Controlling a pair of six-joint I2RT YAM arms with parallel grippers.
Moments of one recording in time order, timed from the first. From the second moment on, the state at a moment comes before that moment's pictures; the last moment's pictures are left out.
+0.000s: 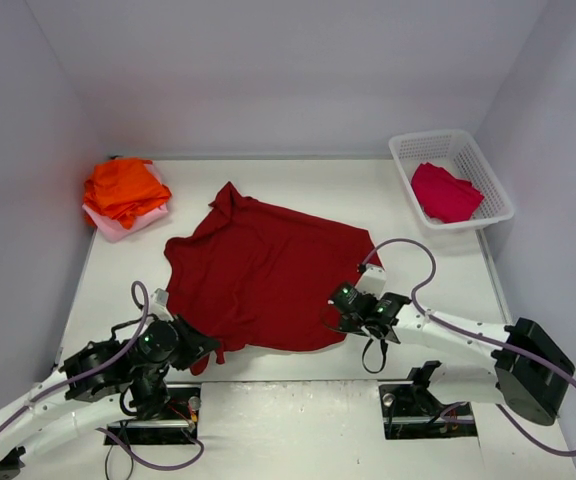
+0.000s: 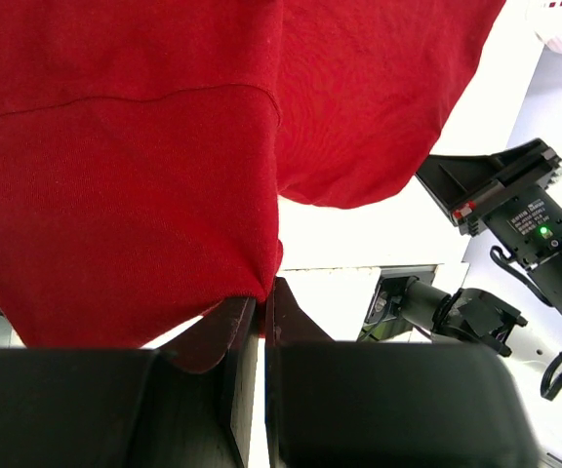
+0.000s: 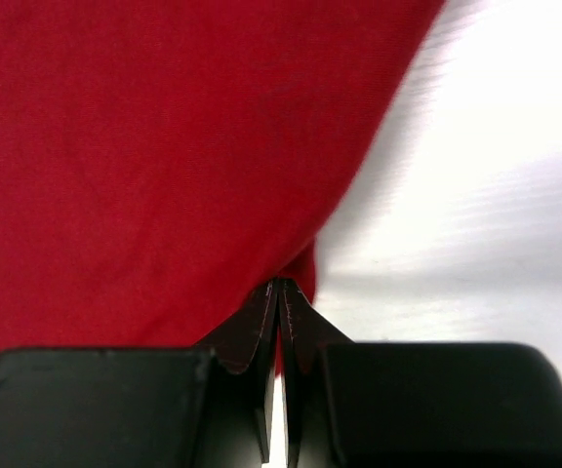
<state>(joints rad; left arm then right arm) -1.05 0.33 0.54 -0.98 -0.30 -1.49 0.89 1.21 0.54 -0.48 0.40 1.08</state>
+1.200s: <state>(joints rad) -1.05 0.26 0.53 -1.03 -0.30 -1.52 0.91 1.26 0.55 -0.56 0.47 1.12</state>
